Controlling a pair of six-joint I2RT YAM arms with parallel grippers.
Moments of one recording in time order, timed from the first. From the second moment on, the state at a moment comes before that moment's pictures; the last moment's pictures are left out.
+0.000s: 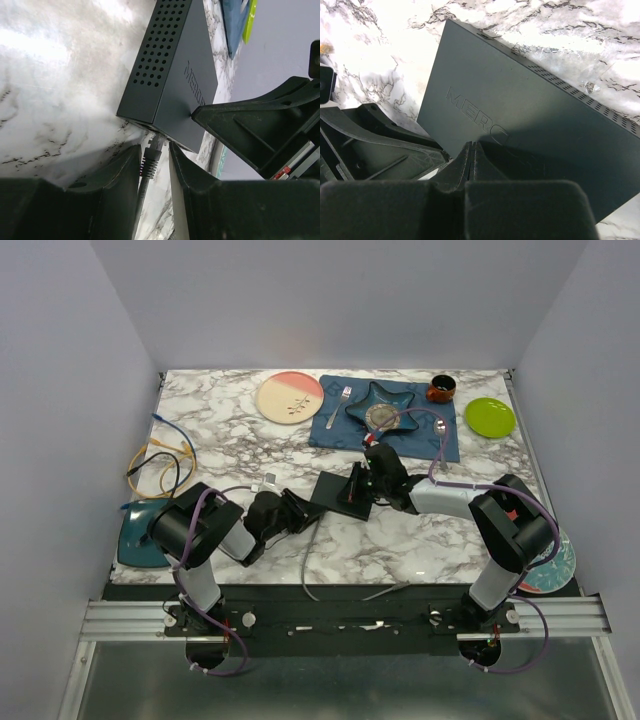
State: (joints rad) left arm -0.59 1.77 0.29 1.07 0.16 -1.33; right arm 0.65 1.72 0.86 0.14 -0.17 0.71
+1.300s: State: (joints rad) left arm -0.60 1.82 0.28 1.17 0.14 -1.36; right arm 0.65 1.65 0.79 0.15 -0.20 0.69
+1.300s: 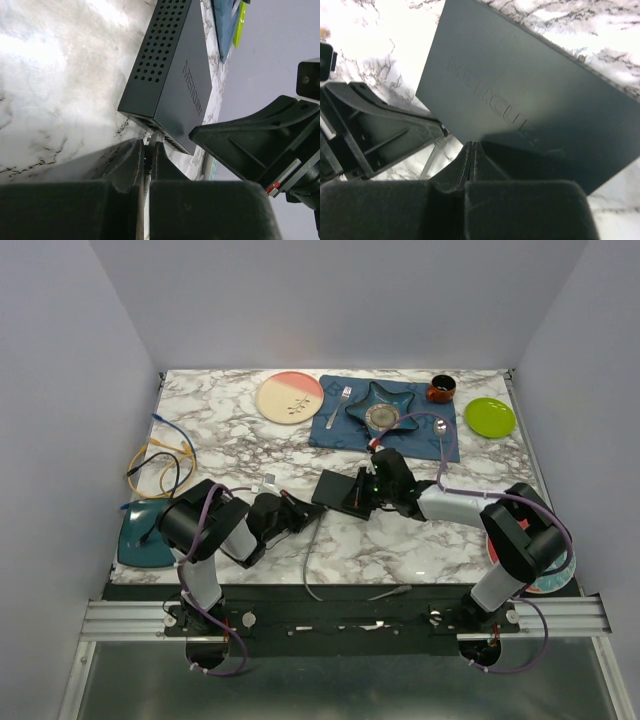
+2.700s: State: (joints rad) left arm -0.60 1.77 0.22 1.18 0.12 -1.38; right arm 0.67 1.70 0.89 0.07 -0.15 0.65
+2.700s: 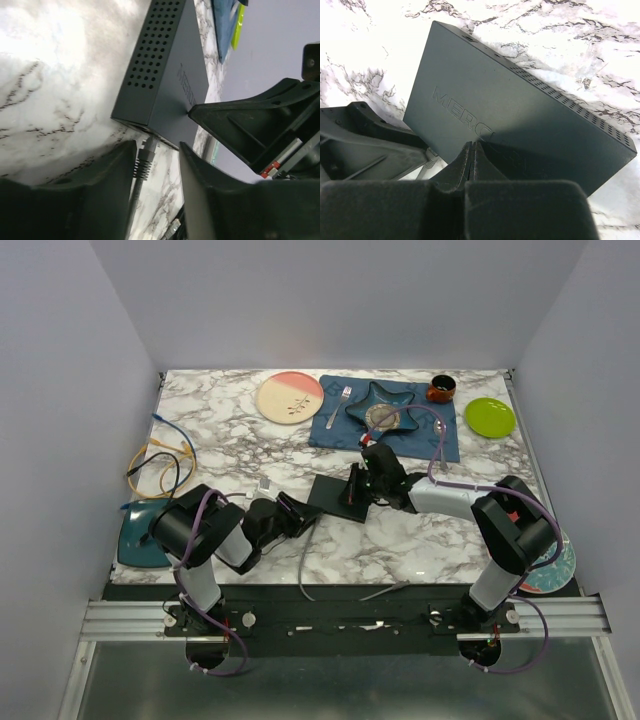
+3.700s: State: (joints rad) left arm -0.64 1.73 0.27 1.02 0.04 -1.40; right arm 0.67 1.71 0.88 0.08 -0.15 0.66
